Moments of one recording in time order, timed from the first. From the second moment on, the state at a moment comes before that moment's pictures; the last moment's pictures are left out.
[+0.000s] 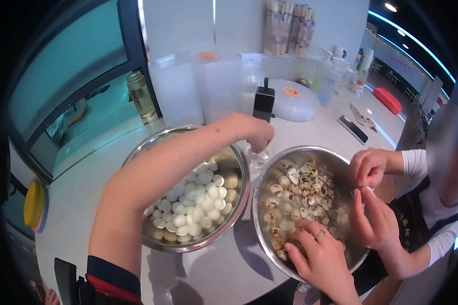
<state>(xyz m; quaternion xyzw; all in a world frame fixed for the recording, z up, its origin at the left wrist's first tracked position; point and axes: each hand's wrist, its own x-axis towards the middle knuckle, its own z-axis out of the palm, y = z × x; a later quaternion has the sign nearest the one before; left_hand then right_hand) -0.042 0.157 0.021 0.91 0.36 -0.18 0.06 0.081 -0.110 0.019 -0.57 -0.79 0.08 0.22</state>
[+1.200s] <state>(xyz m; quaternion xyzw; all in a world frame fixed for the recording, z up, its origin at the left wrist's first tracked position) -0.230 0.049 0.124 0.71 0.20 0.10 0.67 0.092 -0.111 0.017 -0.60 -0.76 0.13 0.20</state>
